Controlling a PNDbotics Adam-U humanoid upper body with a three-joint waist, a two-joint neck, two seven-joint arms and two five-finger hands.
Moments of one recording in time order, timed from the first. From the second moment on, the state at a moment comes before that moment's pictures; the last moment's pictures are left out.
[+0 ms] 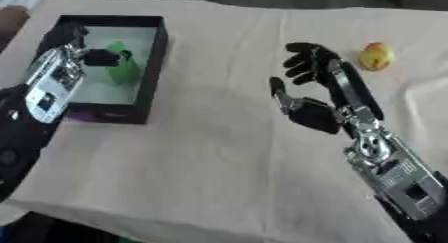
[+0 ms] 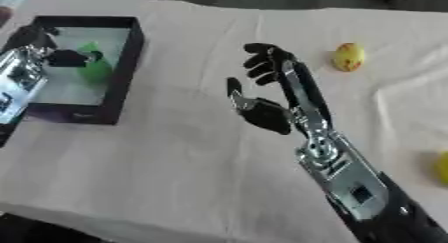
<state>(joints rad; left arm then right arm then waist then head) -0.80 0.57 -0.24 -1.21 -0.61 0.80 -0.05 -0.60 -0.32 0.52 -1.73 0.07 0.18 -0.30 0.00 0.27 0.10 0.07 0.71</state>
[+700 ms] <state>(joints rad) -0.70 0.57 -0.24 -1.57 -0.25 0.54 0.36 -0.62 -0.41 0.43 -1.90 0.04 0.31 -0.25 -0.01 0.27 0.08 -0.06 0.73</state>
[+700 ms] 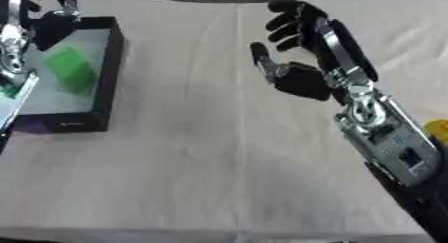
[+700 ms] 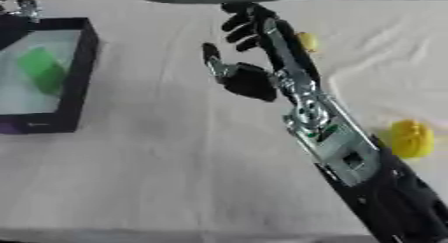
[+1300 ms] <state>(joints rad) -0.63 0.55 -0.23 -1.66 -0.10 0.40 0.51 -0.53 -0.59 0.35 -1.98 0.06 0.41 -0.03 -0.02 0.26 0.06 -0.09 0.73</state>
